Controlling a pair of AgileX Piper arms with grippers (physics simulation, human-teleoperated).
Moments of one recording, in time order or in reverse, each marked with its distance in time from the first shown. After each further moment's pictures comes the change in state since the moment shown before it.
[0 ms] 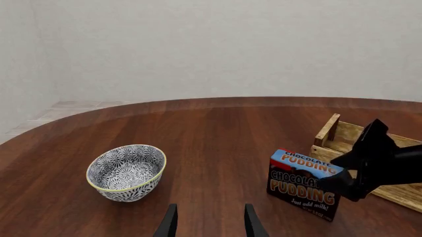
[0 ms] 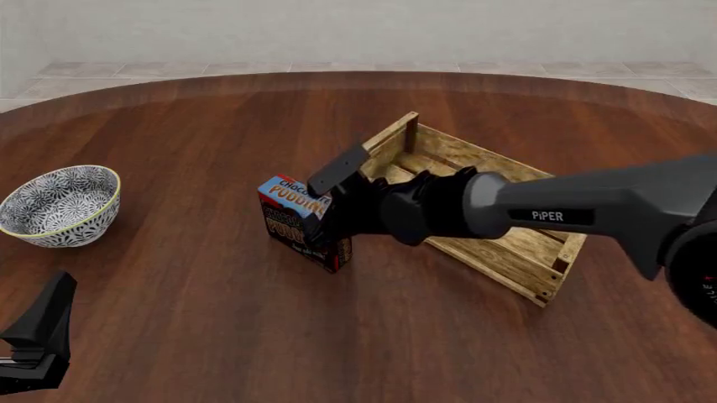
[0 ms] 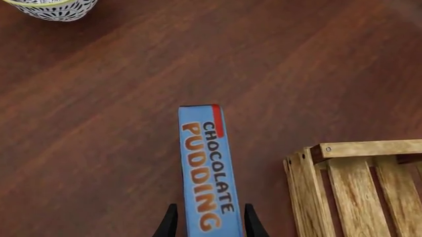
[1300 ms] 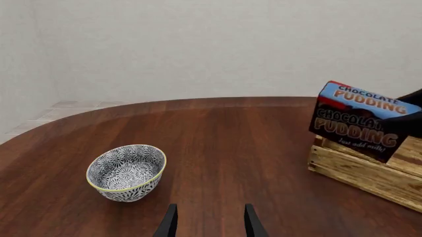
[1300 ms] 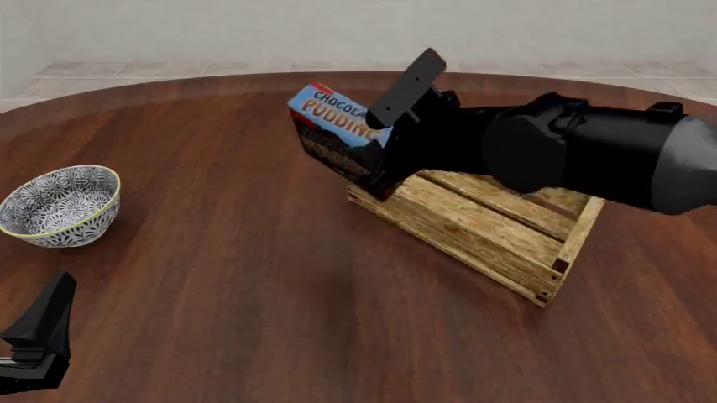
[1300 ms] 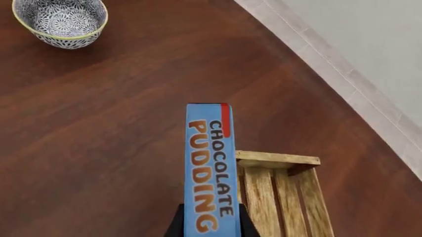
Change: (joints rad) left arm 0.000 0.000 0.000 0.000 0.000; right arm -0.081 -0.414 0.097 0.131 -0.239
